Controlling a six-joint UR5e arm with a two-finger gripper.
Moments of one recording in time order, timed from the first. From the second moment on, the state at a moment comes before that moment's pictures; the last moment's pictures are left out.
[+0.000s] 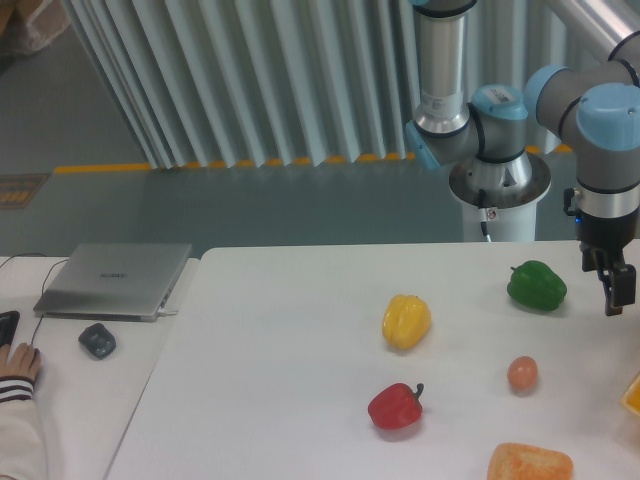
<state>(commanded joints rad) 2.54 -1.77 -1.58 -1.29 1.58 1.78</state>
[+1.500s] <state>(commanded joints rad) 2.53 -1.77 -1.64 -1.19 1.51 1.40</state>
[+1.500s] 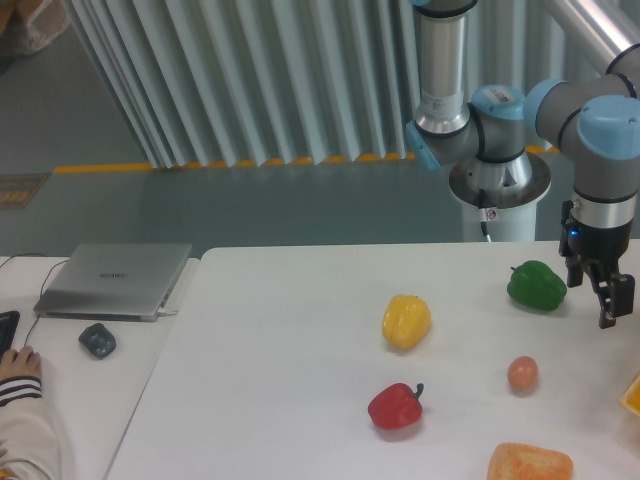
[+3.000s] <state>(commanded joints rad) 2.10 -1.81 -1.64 -1.19 1.58 0.38</state>
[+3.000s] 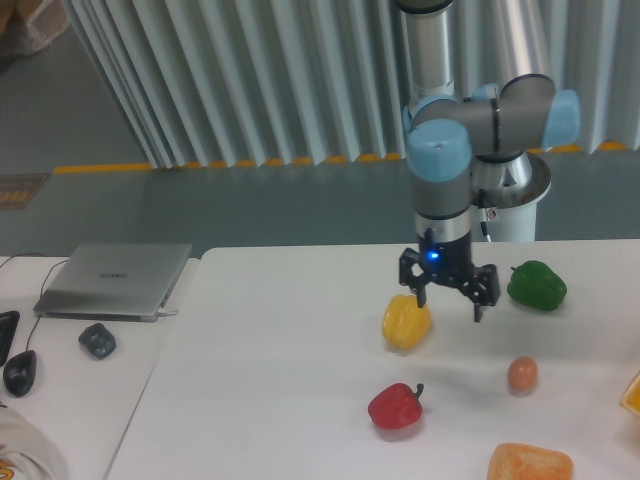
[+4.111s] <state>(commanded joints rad) 1.97 -1.86 -1.66 -1.27 1.72 0.47</state>
